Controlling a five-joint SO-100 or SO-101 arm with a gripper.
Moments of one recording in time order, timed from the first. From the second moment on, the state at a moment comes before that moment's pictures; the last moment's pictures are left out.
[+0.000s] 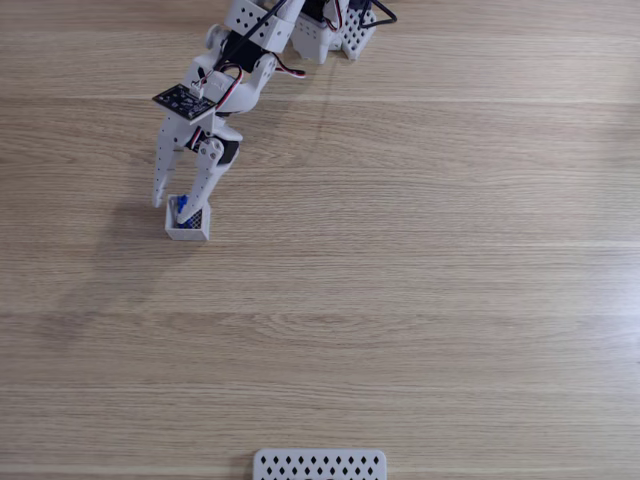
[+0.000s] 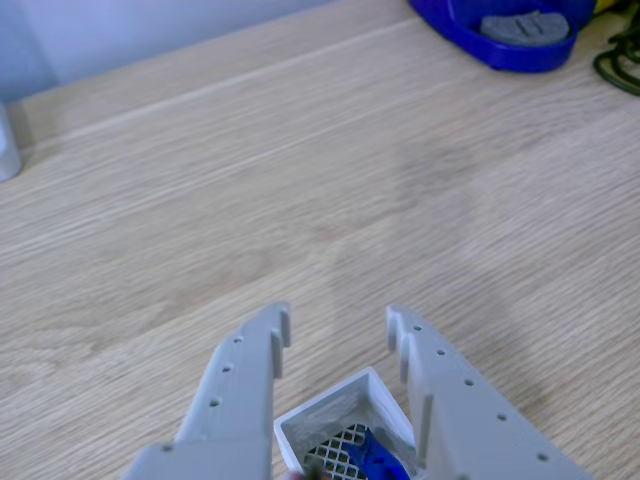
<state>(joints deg) 34.2 106.1 137.4 1.8 -91.1</state>
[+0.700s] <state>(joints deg) 32.6 112.6 137.5 21.0 -91.1</state>
